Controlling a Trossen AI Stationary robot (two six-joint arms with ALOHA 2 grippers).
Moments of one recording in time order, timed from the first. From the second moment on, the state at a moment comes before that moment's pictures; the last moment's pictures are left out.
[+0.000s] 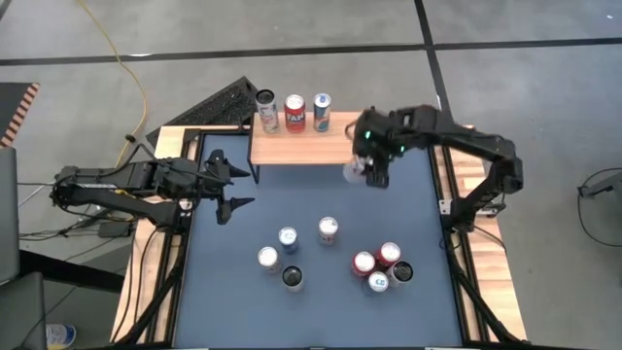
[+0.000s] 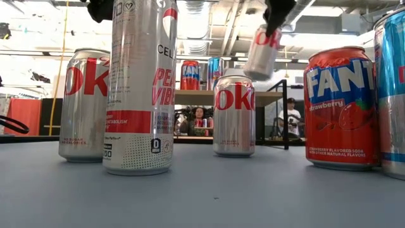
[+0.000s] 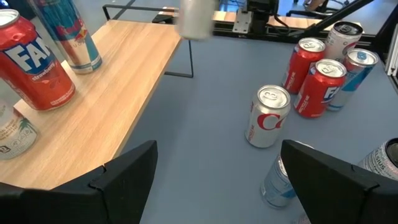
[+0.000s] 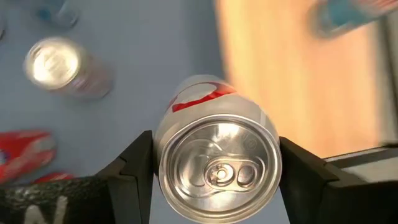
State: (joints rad) left arm -0.04 0.80 0.92 -0.53 -0.27 -0.12; right arm -0.28 1.57 1.85 -1.38 0.13 -0.18
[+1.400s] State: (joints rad) left arm -0.04 0.80 0.92 -0.52 -0.31 -0.12; right arm -0.70 1.91 2.32 -1.49 0.01 -0.57
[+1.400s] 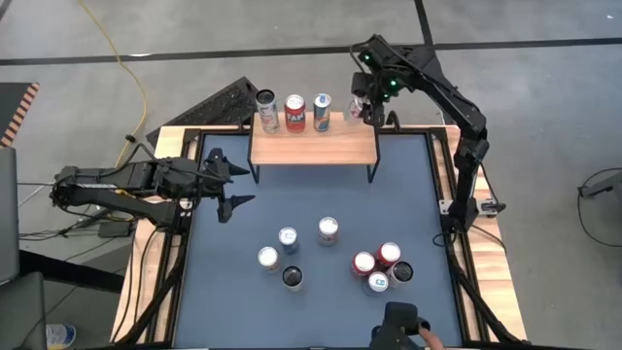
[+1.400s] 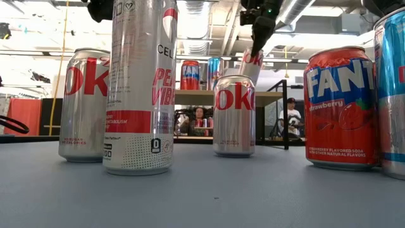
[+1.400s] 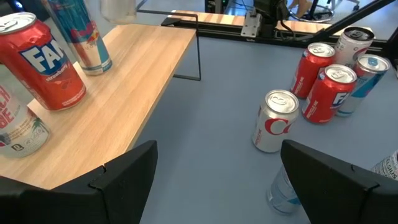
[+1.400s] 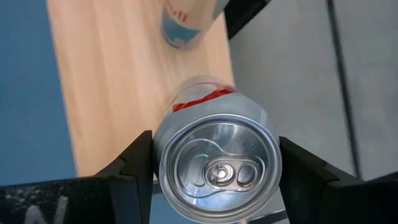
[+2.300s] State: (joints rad) left arm -0.04 0.80 0.92 -0.51 -0.33 -0.13; right arm -0.70 1.99 2.32 -1.52 -0.05 -0.61
